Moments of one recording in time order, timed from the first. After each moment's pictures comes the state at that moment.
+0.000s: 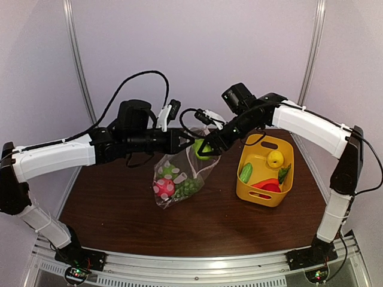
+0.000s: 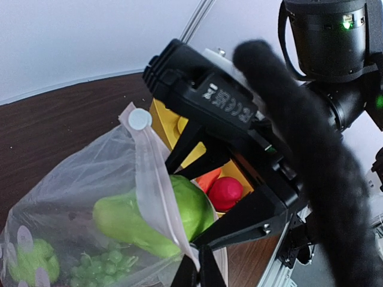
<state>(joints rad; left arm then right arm) -0.89 1.48 1.23 -0.08 0.20 -0.48 0.72 1.83 1.81 -0.89 -0.41 -0.11</state>
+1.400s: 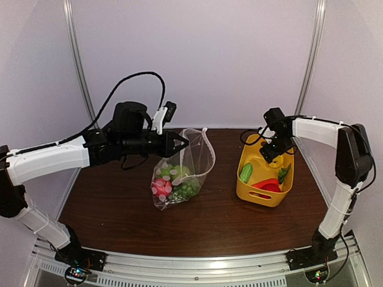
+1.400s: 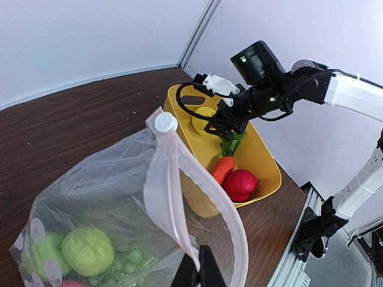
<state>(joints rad) -0.89 1.44 1.20 -0.13 0.15 -0.43 0.28 1.81 1.40 -0.73 0.30 -0.23</state>
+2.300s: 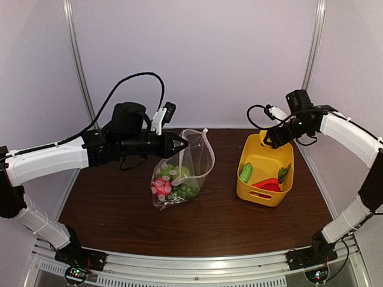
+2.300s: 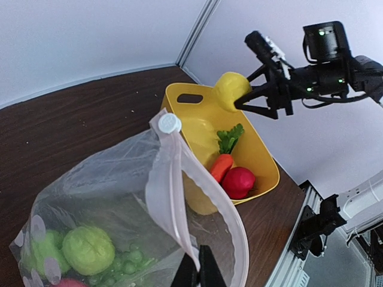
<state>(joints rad) -0.89 1.42 1.18 -0.13 0.16 -0.43 0.25 1.53 1.37 -0.73 0.00 -0.23</state>
